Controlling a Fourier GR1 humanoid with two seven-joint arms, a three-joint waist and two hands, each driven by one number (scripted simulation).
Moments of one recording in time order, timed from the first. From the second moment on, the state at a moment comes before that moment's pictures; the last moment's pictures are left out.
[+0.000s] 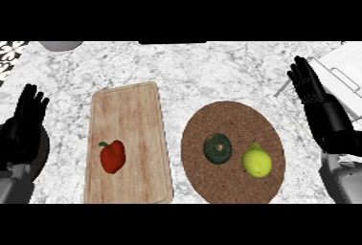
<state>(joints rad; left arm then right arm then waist) -0.11 0.44 0.02 -1.38 0.38 0.24 -0.09 -0.23 -0.39 0.12 -1.63 -0.15 -0.10 -0.04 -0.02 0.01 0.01</state>
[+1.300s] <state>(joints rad) -0.08 0.39 -0.11 -1.64 0.22 0.33 0.10 -0.32 -0.46 0.38 -1.99 0.09 -0.05 0.62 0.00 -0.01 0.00</state>
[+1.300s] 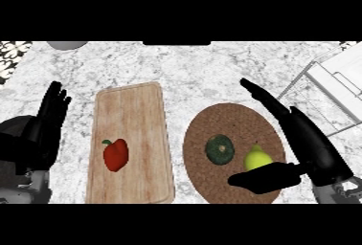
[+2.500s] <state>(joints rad) -0.06 0.35 -0.12 -1.66 0.19 0.33 0.10 -0.69 -0.35 0.77 -1.68 0.44 0.21 1.17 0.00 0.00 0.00</state>
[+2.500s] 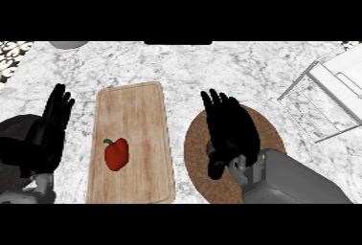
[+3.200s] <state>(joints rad) -0.08 0.33 -0.10 -1.67 0.15 0.32 0.13 -0.54 -0.30 0.75 -1.65 0.58 0.23 1.11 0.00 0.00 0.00</state>
